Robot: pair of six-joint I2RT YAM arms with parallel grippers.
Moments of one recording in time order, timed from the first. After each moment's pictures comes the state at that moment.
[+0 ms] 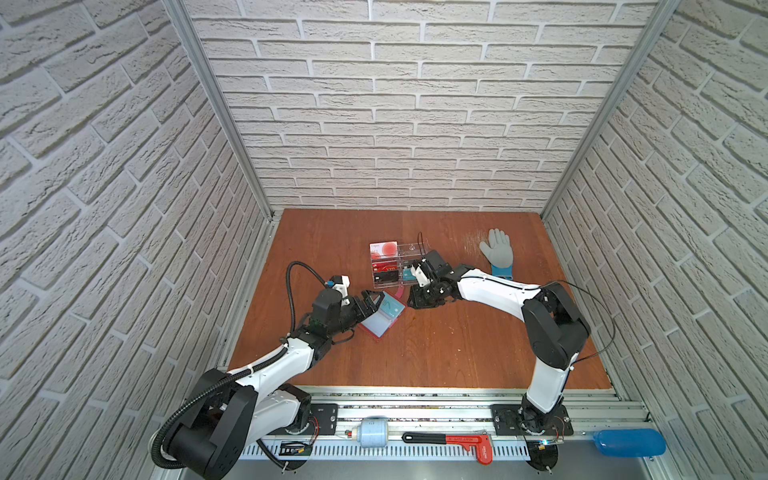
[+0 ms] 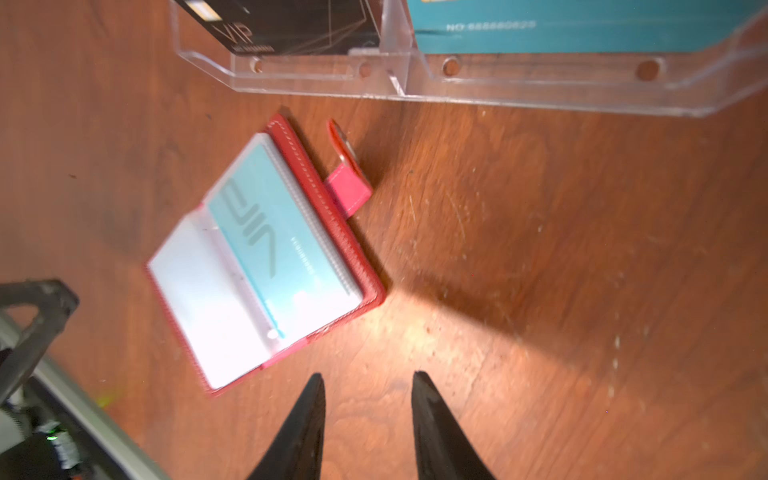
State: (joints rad) left arm -0.42 1.14 0.37 0.30 0.32 -0.95; right arm 0.61 1.83 1.23 -0.53 -0.22 0.53
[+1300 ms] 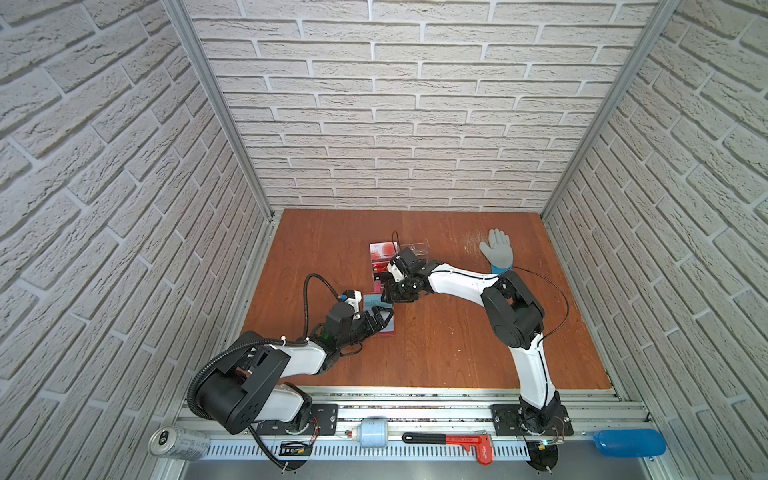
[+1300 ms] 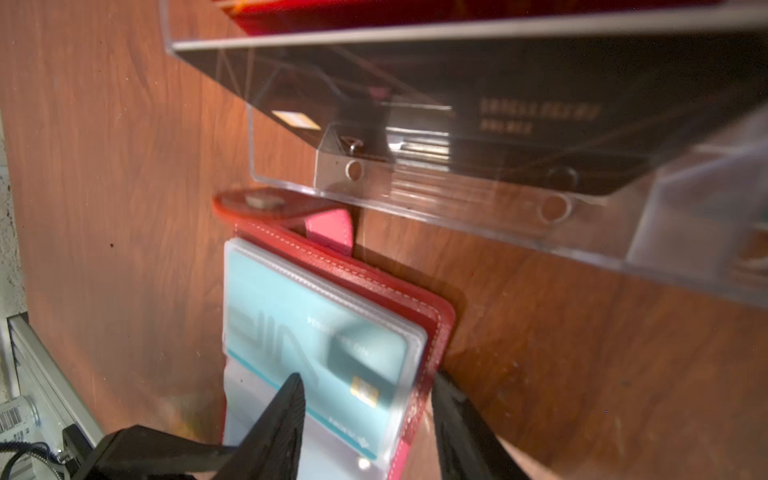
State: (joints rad) left arm -0.57 1.37 0.23 0.65 0.29 -1.04; right arm 0.66 2.15 1.54 -0.50 -0.28 0.57
